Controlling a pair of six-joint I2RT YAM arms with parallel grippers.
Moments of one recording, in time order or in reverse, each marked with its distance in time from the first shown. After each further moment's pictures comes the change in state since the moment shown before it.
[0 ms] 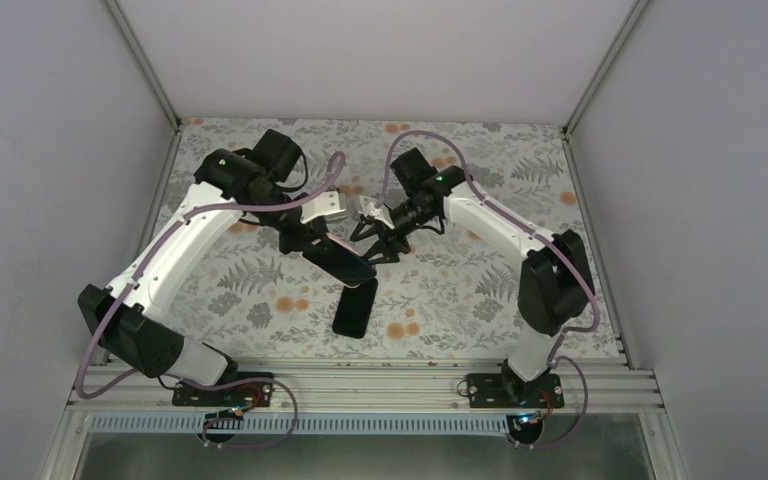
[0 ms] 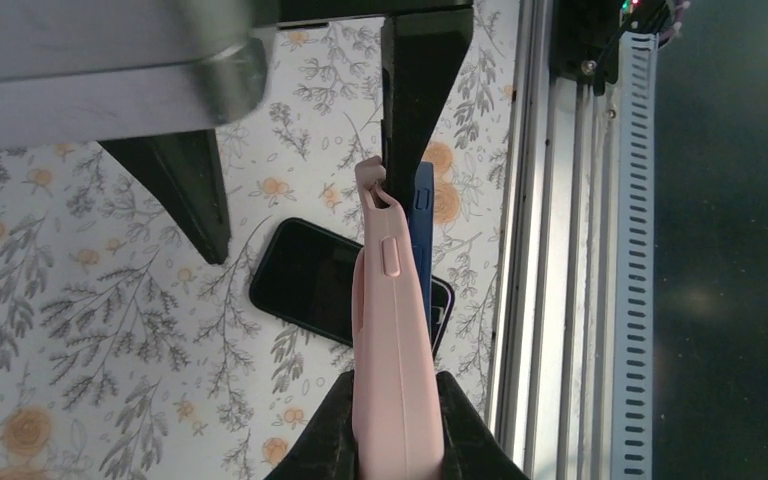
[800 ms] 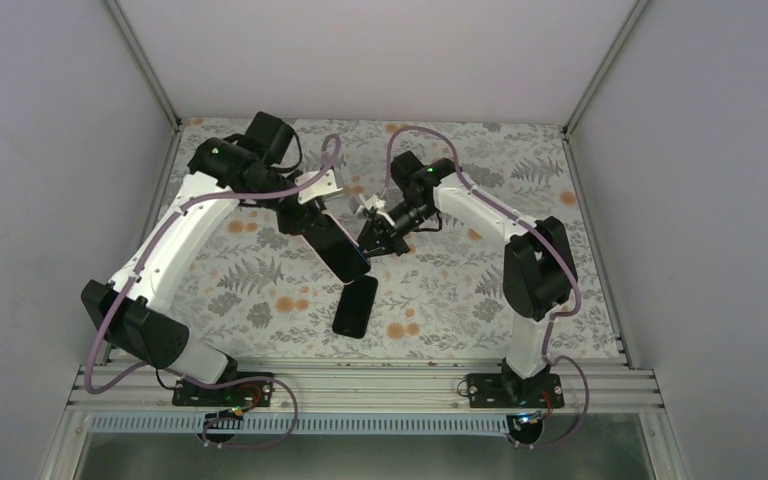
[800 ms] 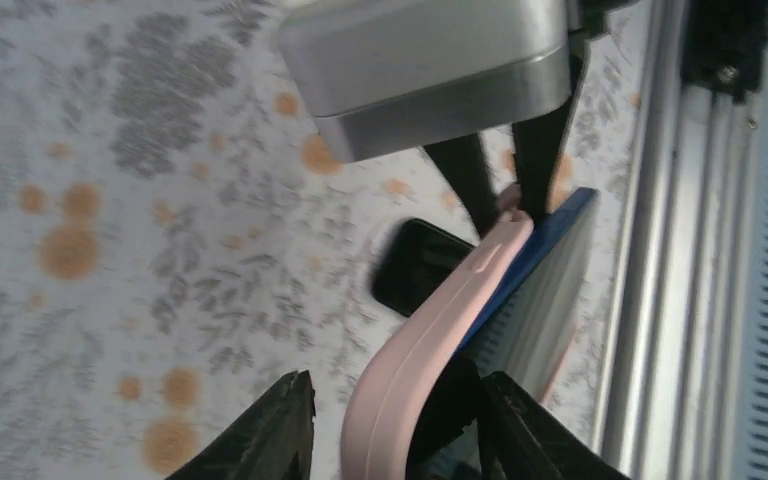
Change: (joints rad) left arm 0.039 0.036 0.078 0.028 -0.108 0.000; right arm -0.011 0.146 0.128 -0.251 -0.228 -0.204
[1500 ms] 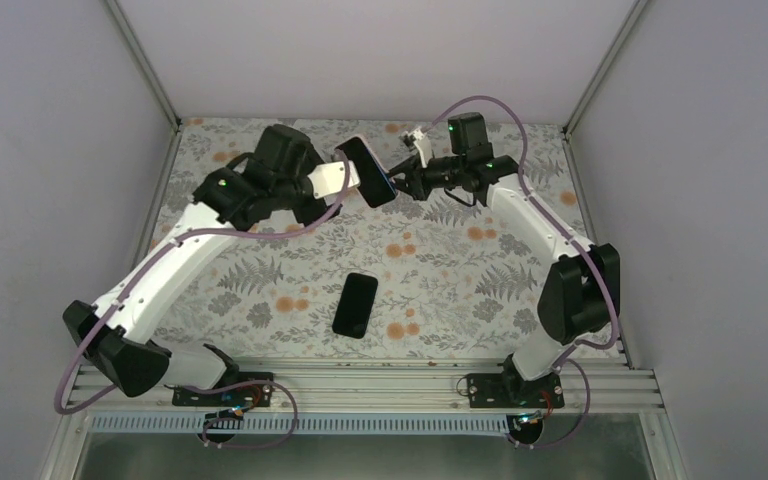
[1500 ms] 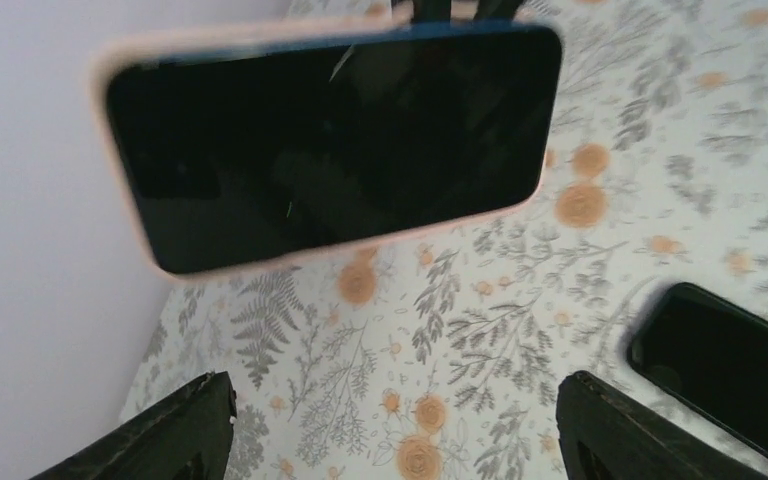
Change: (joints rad) left arm -0.154 -0.141 -0.098 0.415 -0.446 -0.065; right arm -0.233 -0.225 -0.142 0.648 0.254 0.924
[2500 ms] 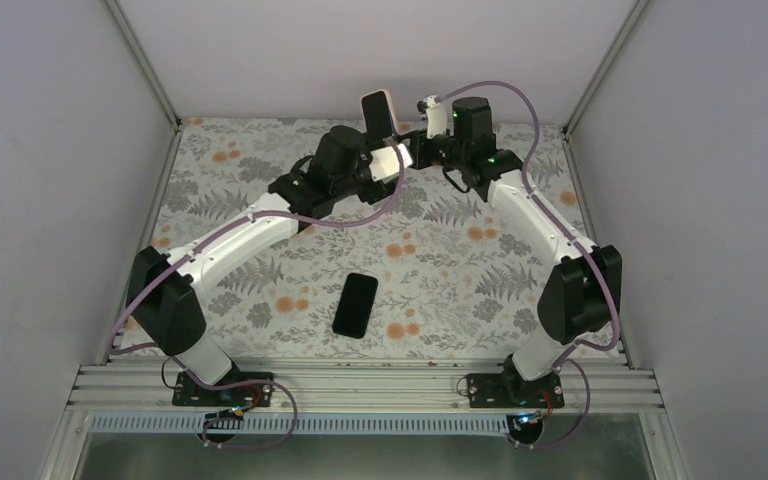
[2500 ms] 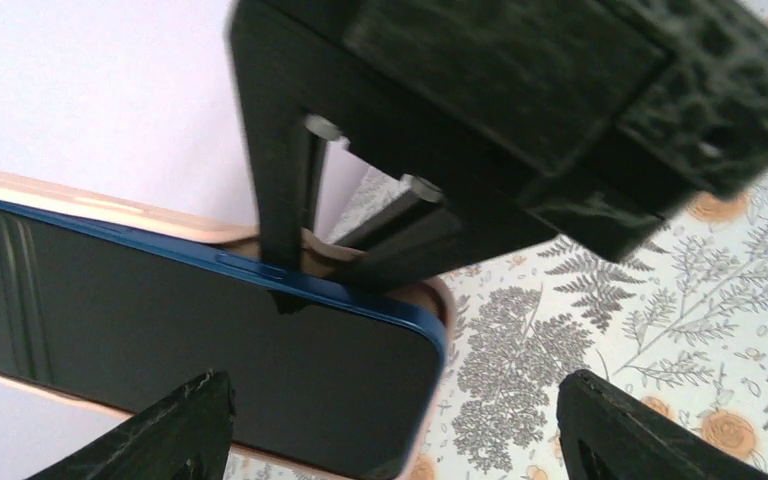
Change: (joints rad) left arm -0.123 0.260 -0.106 0.662 -0.095 -0.087; right arm -0.001 -0.005 0.061 0.201 0.402 0.423
